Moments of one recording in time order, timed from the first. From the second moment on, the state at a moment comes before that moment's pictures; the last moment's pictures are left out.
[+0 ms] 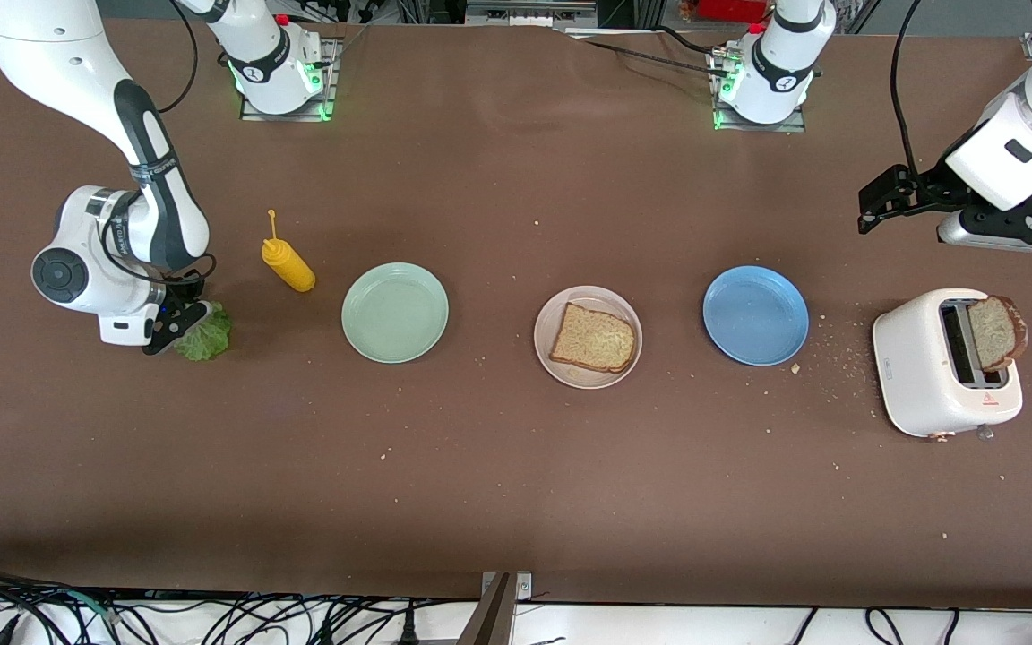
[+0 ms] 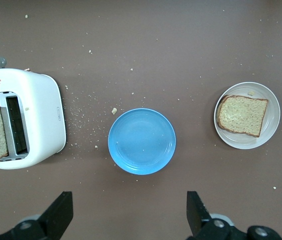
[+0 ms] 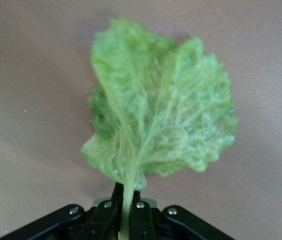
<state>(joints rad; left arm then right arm) 0.10 0.00 -0.21 -1.62 -0.02 1.61 -0.02 0.21 0.48 -0.34 -2.08 0.02 2.30 -0.86</state>
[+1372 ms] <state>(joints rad) 0.10 0.00 -0.21 -1.62 -0.02 1.61 -0.02 0.63 0.50 -0.27 -1.38 0.40 1.91 -0.13</state>
